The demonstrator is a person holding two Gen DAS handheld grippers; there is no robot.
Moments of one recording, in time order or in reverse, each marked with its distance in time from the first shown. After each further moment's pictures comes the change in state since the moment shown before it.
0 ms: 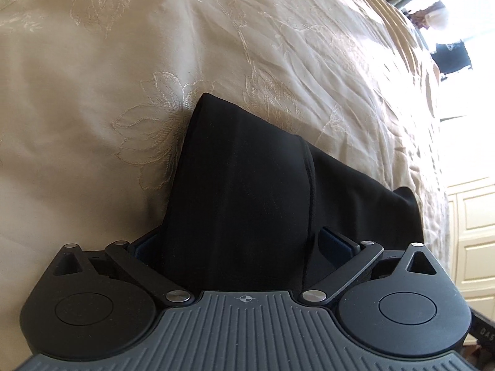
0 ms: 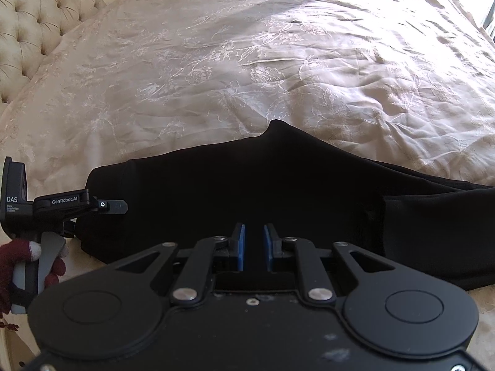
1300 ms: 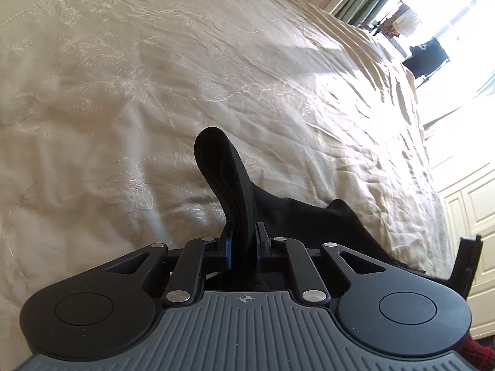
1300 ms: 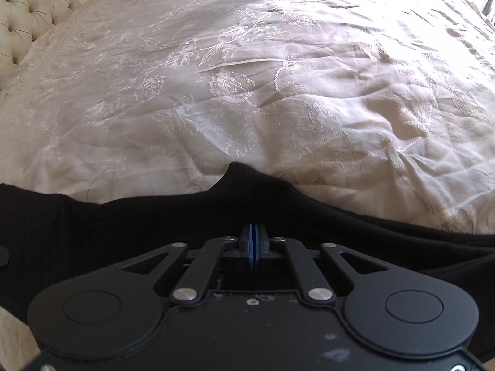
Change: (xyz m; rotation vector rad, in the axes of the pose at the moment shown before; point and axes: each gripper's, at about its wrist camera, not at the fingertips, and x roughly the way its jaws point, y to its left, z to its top) left arm -0.088 -0.108 -0.023 0.188 -0.175 0.073; right arm 0.079 -0.033 0.060 0.037 0.031 -0.023
